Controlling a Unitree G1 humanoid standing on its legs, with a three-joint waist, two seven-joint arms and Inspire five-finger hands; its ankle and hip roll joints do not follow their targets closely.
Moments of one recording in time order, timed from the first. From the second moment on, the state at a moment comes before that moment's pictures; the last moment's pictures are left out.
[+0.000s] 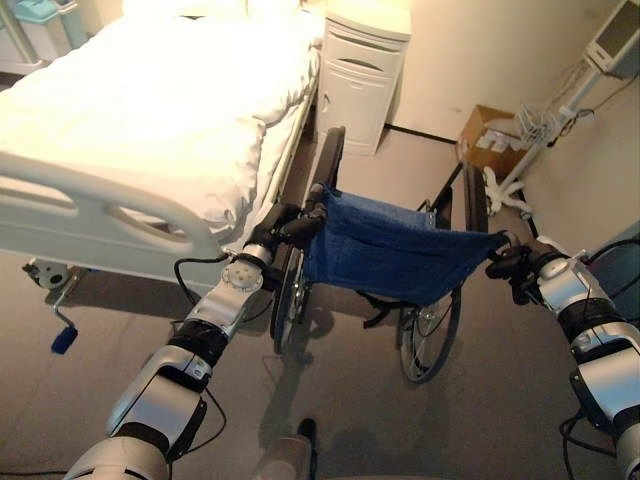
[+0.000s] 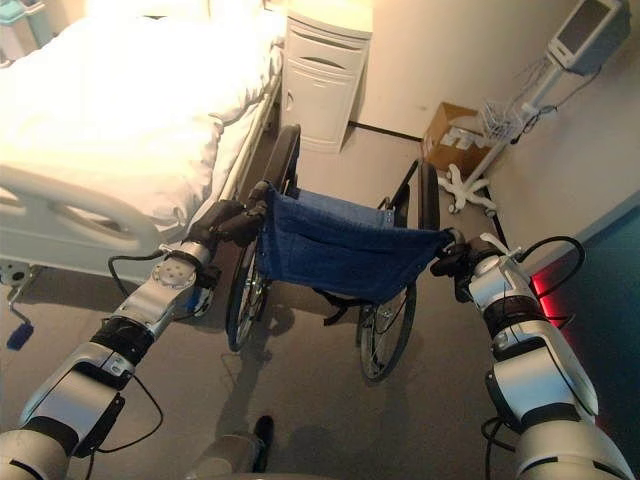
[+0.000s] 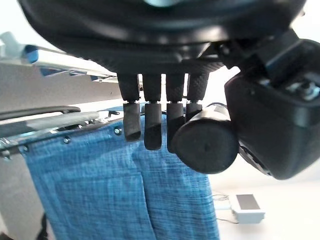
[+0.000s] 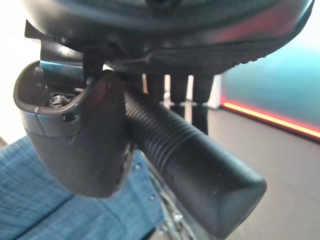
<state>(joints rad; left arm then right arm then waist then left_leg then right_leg) -0.66 0.47 -0.42 0.63 -0.26 0.05 0.11 -0.83 -0.68 0.44 0.93 -0.11 0.45 0.13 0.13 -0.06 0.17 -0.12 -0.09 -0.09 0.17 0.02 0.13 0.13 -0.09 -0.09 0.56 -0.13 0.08</state>
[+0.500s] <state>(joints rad) -0.66 0.47 -0.35 0.57 -0.24 0.04 0.10 -0.84 -0.76 0.44 0.74 -0.07 0.63 0.17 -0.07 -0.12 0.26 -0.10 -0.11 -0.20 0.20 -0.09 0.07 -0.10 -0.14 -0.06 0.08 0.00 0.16</state>
